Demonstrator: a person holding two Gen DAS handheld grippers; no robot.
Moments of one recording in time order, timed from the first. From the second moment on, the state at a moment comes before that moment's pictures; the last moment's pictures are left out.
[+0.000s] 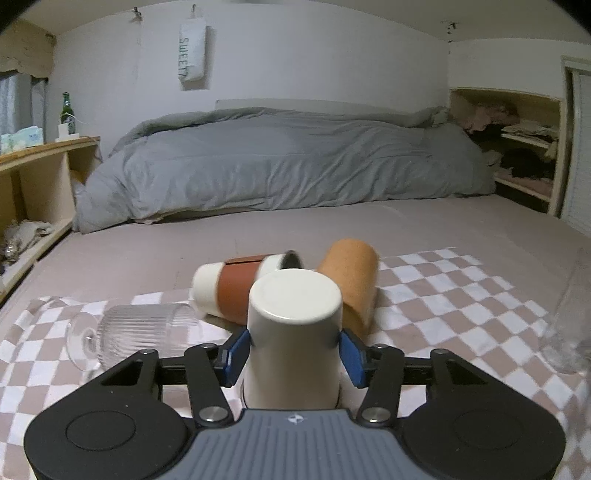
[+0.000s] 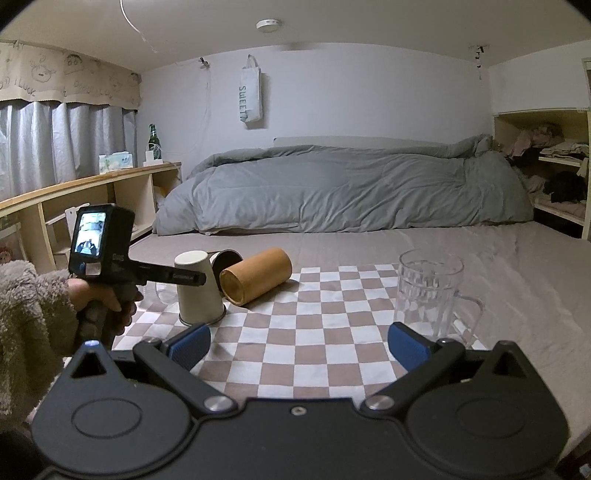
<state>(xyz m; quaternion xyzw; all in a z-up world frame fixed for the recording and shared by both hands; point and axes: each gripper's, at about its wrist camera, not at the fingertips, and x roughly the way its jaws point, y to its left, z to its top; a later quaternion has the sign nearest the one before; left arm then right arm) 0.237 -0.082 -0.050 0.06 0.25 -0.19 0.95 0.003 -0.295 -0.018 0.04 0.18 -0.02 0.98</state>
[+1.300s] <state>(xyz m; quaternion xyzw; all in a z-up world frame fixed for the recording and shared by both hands) 0.215 -0.097 -0.029 0.12 0.26 -0.20 0.94 -0.006 -0.307 -0.017 0.05 0.18 -0.02 0.98</state>
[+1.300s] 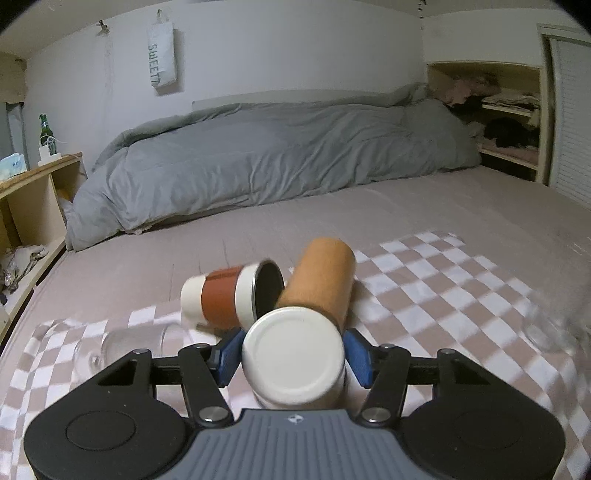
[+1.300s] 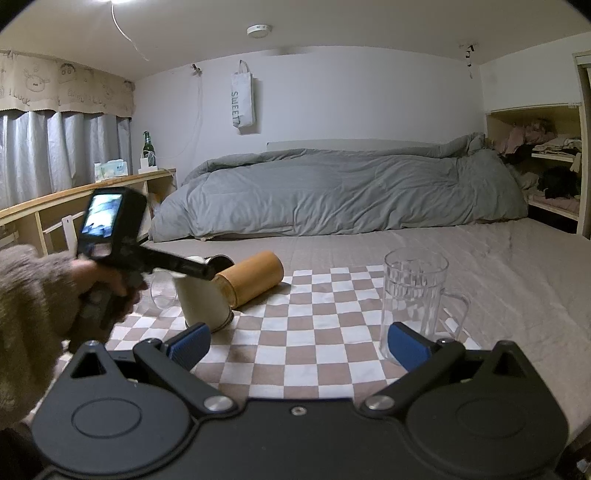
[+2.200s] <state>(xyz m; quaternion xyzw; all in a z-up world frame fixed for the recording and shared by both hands) 0.159 -0.058 -0.071 0.13 0.32 -0.27 0.90 0.196 -0.285 -0.048 0.30 0.45 0.09 0.84</state>
